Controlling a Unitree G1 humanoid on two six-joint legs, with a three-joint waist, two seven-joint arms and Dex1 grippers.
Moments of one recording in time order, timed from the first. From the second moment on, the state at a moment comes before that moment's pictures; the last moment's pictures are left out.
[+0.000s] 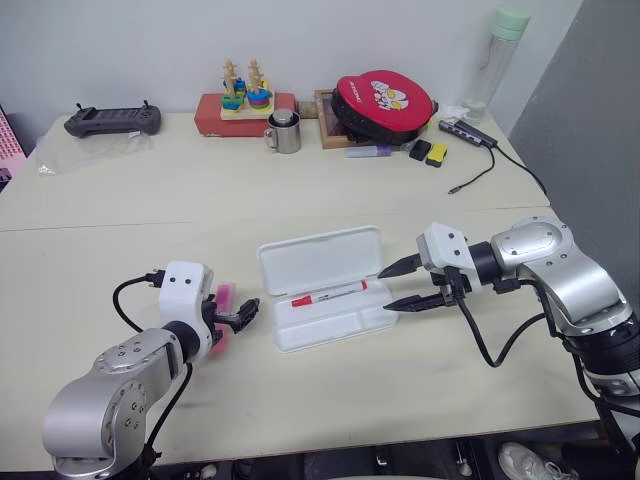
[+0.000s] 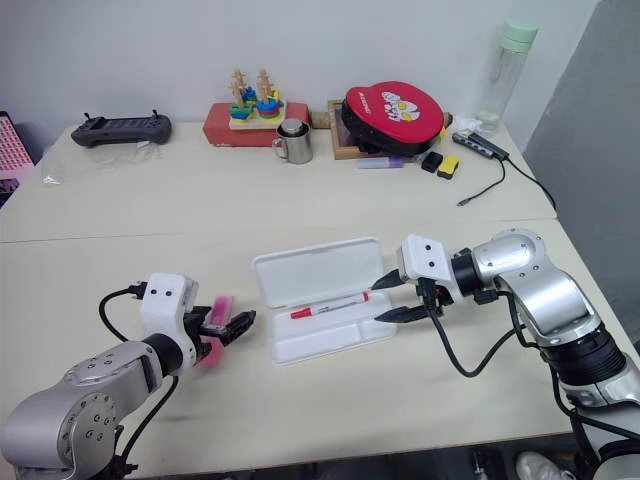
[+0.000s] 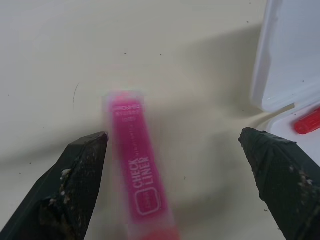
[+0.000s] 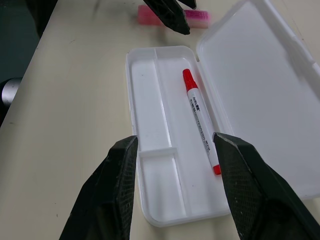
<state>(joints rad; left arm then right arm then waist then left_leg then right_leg) -0.05 0.39 0.35 -0.75 -0.43 1.36 -0.25 -0.62 -0.76 0.28 -0.23 0.29 0.45 1.32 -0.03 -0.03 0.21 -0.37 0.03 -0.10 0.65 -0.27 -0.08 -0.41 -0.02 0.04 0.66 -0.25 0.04</state>
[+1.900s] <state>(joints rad) -0.08 1.00 0.18 -0.81 -0.48 1.07 -0.69 -0.61 -0.77 0.29 -0.22 0.29 0.43 1.32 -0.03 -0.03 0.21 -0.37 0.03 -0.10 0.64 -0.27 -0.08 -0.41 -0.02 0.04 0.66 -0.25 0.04</state>
